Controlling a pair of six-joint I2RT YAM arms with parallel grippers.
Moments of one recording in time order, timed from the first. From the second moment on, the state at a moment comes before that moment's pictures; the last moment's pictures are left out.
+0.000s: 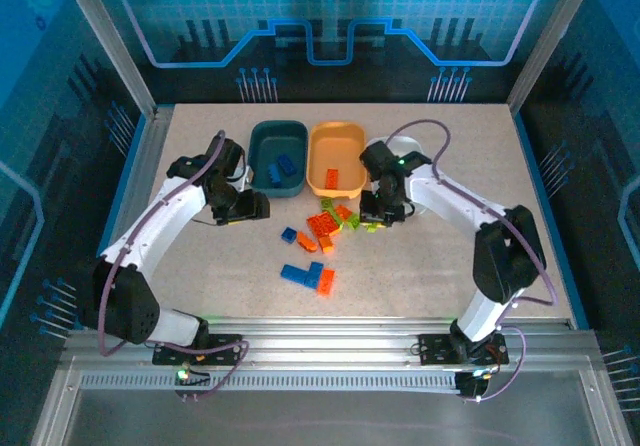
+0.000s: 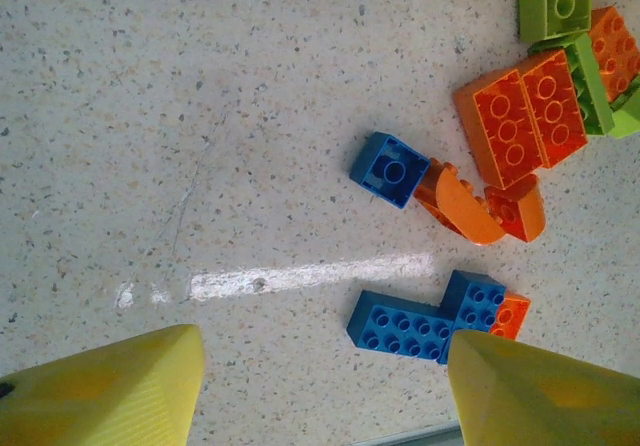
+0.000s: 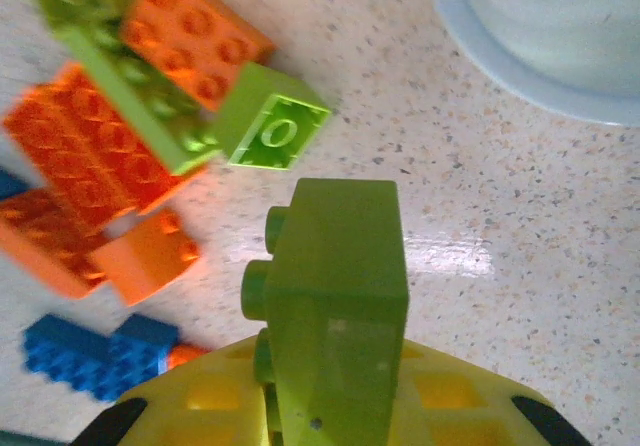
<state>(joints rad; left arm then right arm) -0.23 1.41 1.21 -1.09 0.21 -0.37 0.52 1.68 1.37 -1.04 -0.14 0.65</state>
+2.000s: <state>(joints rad) -0.41 1.61 1.03 -0.85 0.33 -0.72 0.24 1.75 1.19 -1.04 -0.34 0.43</state>
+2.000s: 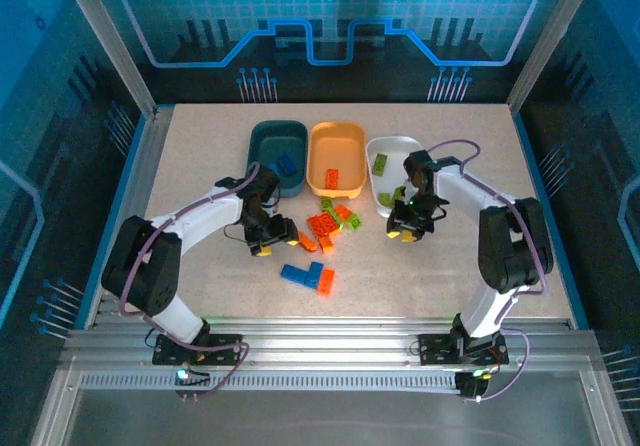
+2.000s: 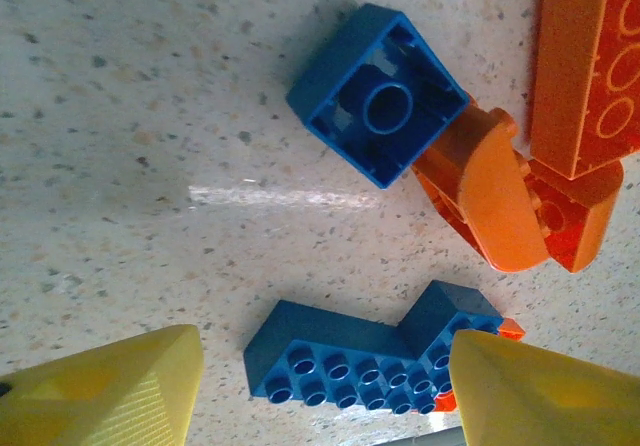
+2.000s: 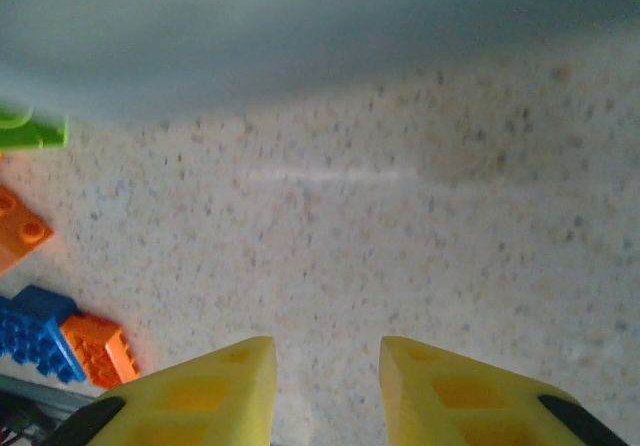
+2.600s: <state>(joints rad) -0.44 1.79 1.19 -0.86 0.24 -0.66 0.19 1.92 1.36 -0.99 -0.34 0.37</state>
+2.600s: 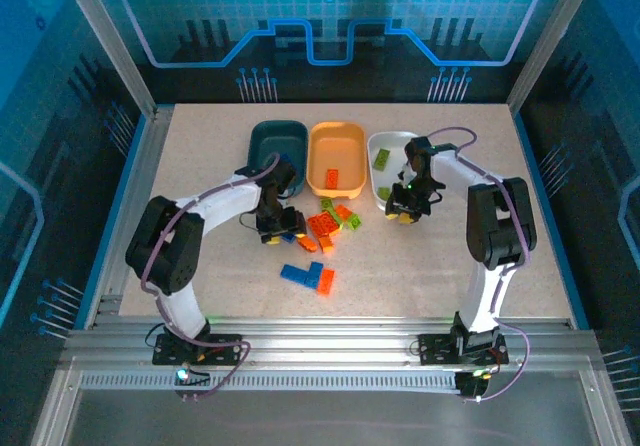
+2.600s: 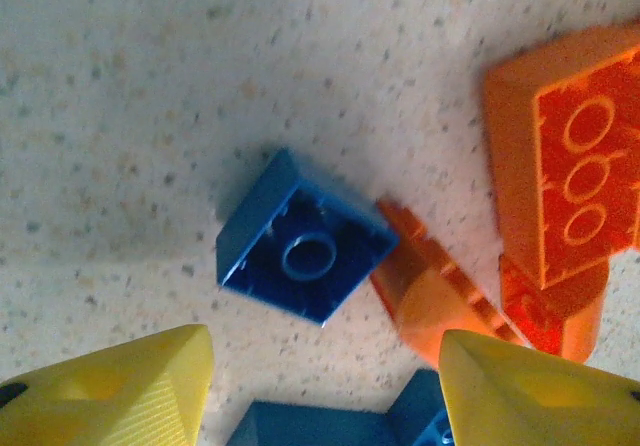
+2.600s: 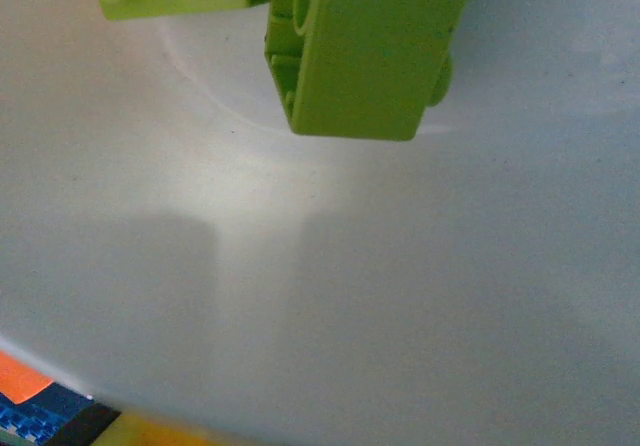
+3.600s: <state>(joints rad) -0.41 1.95 1.30 -0.90 0.15 -0.61 0.20 1.88 1.35 -0.99 -0.35 0.35</state>
